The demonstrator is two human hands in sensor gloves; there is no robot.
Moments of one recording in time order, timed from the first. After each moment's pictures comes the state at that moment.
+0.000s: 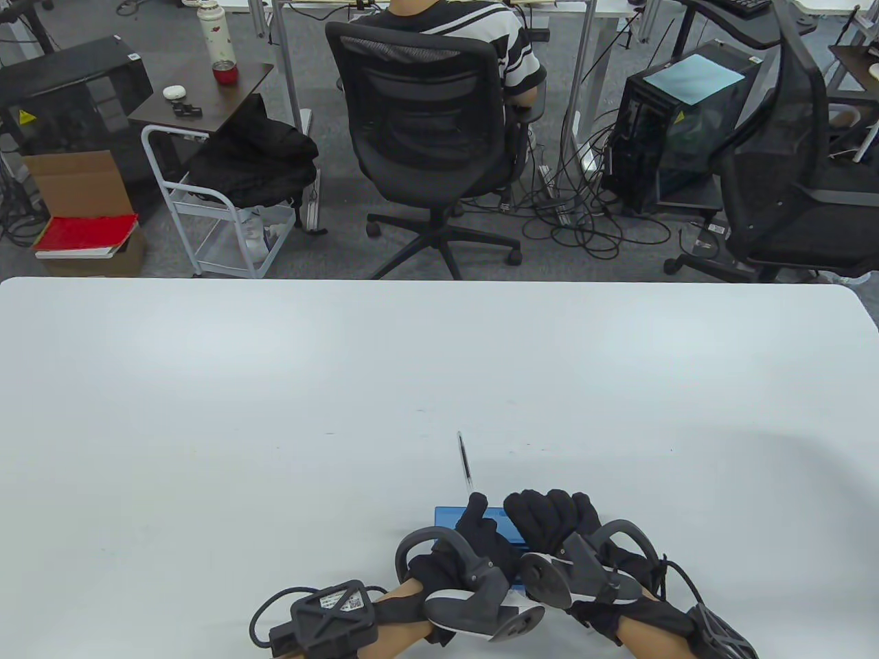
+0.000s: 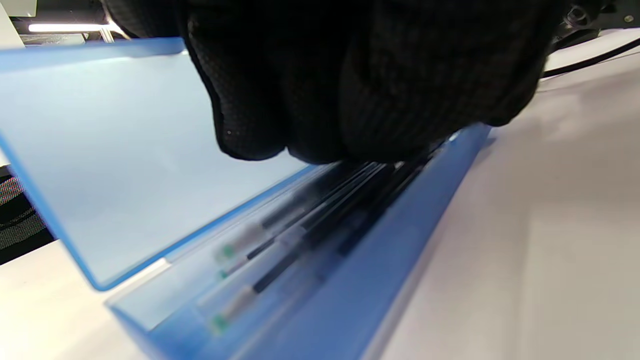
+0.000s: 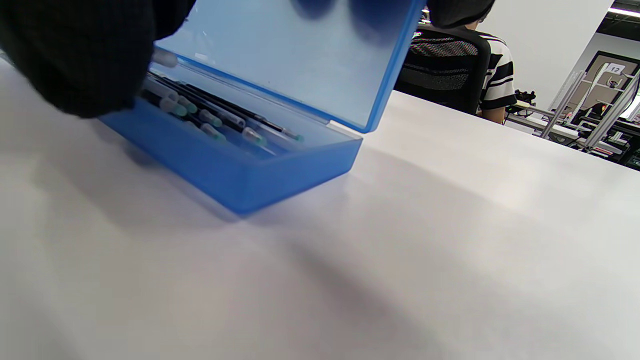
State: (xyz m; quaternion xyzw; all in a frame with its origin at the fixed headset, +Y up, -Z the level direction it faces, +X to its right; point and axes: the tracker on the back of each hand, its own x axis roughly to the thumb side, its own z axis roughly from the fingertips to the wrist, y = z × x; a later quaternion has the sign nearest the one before) left_hand 0.024 -0.737 -0.250 0.08 -0.42 -0.17 0.89; right_hand 0.140 -0.738 -0.272 -0.29 -0.03 -0.95 0.13
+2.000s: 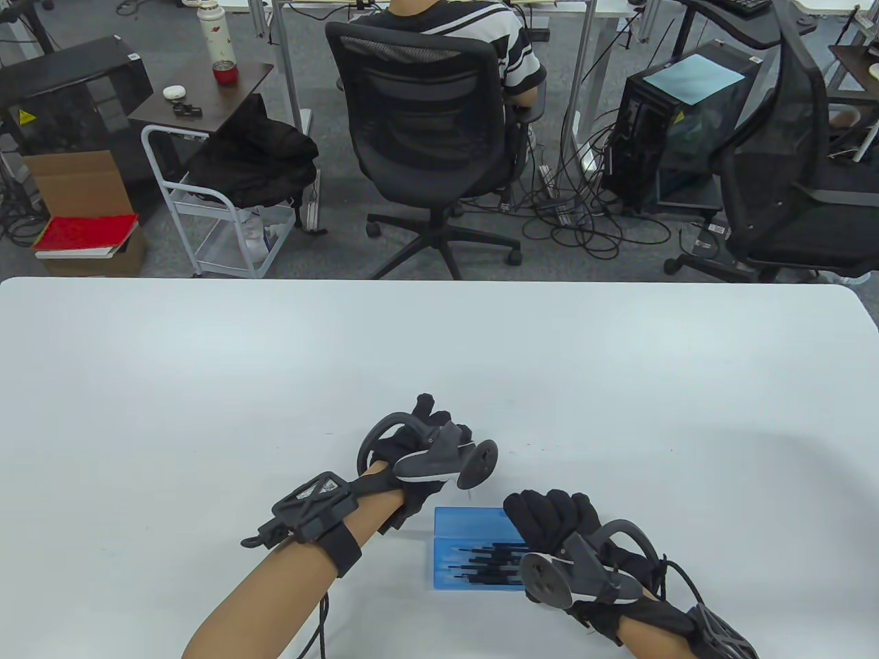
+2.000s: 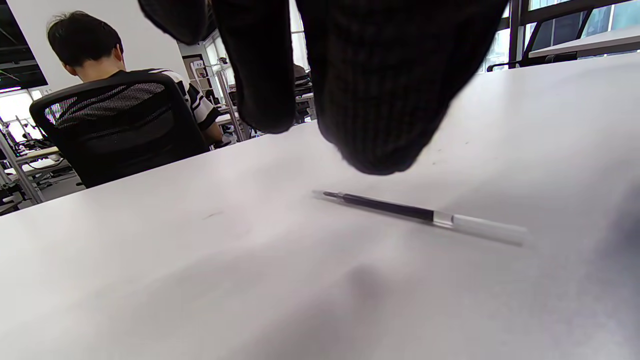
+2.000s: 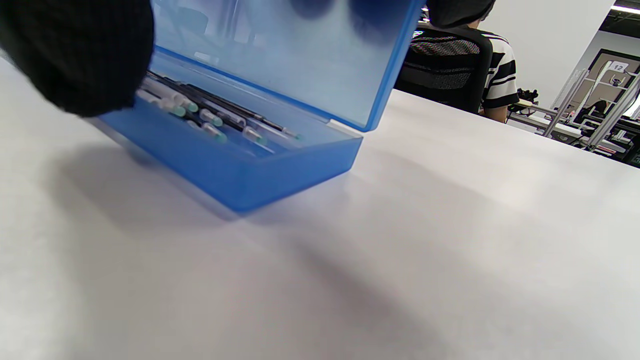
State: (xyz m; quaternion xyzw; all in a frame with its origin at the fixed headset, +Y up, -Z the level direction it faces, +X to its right) left_hand -0.026 -0.713 -0.397 -0.03 -0.29 -0.13 0.95; right_hand 0.141 -0.739 -0.271 -0.29 -0.04 -0.95 0.12
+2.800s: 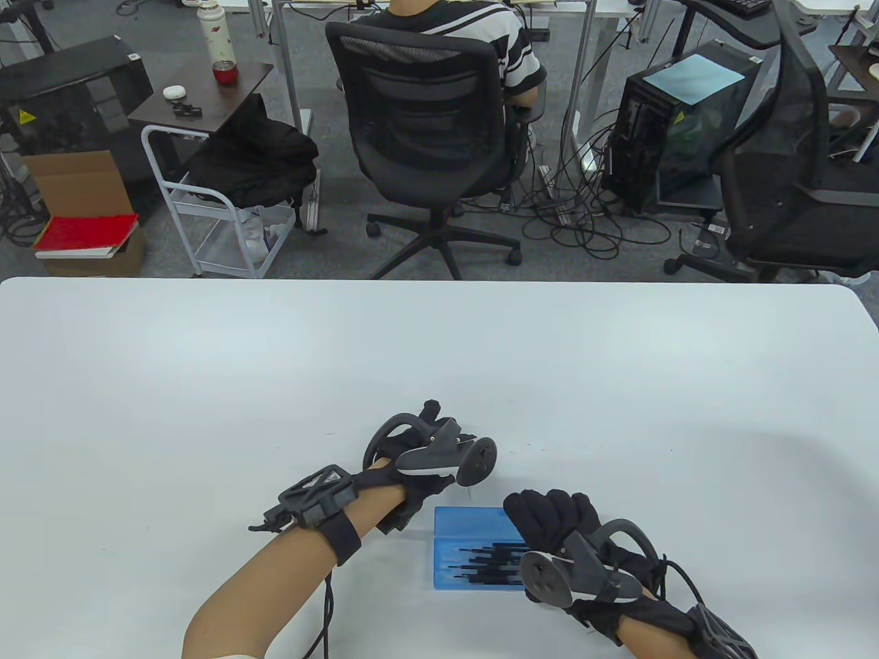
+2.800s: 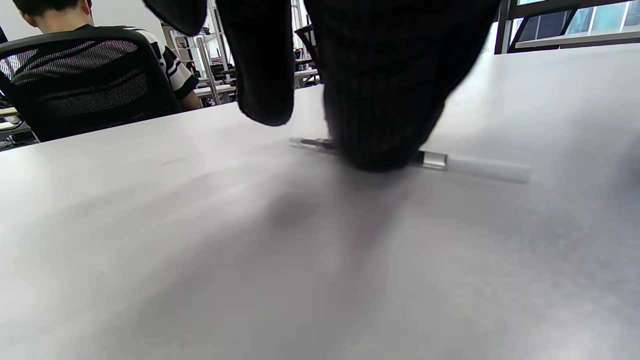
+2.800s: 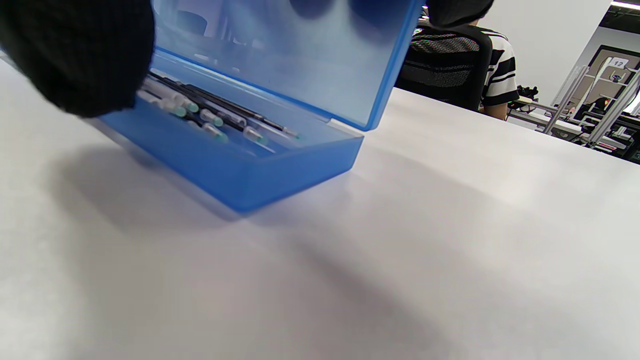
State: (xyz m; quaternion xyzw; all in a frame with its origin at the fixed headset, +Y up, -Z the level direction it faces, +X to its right) left_hand -0.022 -0.739 -0.410 -0.06 -0.31 -0.11 0.94; right_hand 0.142 -0.739 -0.272 -0.29 -0.04 -0.95 0.12
